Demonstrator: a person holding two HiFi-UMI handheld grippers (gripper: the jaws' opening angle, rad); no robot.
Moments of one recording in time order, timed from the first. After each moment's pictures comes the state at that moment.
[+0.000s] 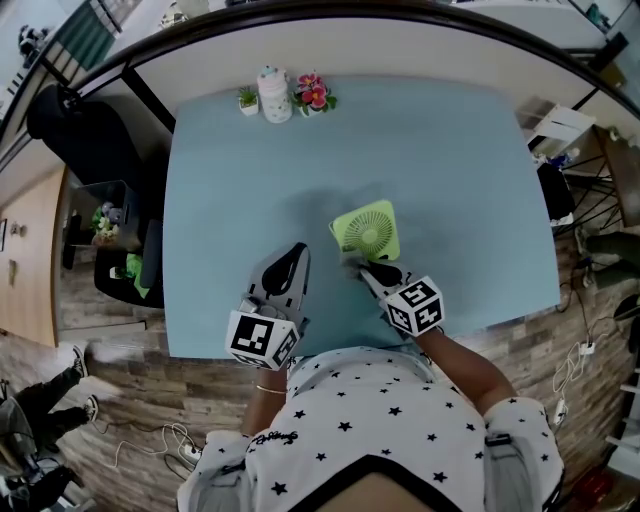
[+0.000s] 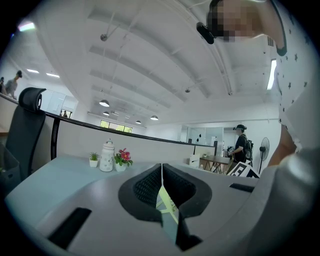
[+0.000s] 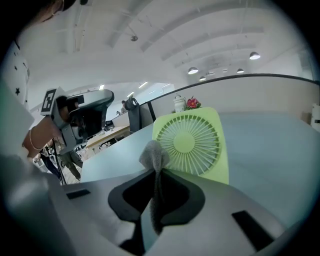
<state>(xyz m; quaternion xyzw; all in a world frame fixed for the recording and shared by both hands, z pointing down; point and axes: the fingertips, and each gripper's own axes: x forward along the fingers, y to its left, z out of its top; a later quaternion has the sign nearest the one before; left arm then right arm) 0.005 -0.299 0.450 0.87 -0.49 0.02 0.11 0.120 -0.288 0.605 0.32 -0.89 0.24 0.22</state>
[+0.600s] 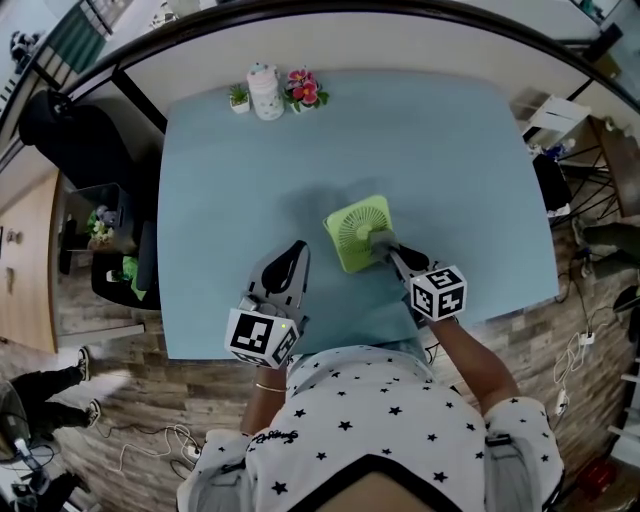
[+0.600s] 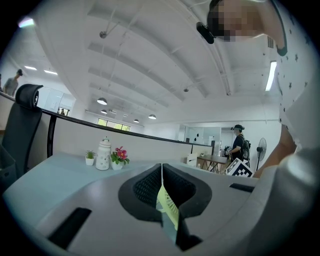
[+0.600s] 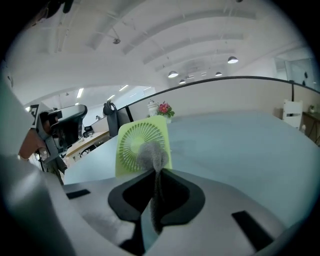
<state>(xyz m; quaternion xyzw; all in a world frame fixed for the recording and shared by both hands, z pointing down) 0.012 -0.301 0.455 0.87 -0.48 0.02 0.11 0.198 -0.318 0.608 0.42 -0.84 0.26 0.21</state>
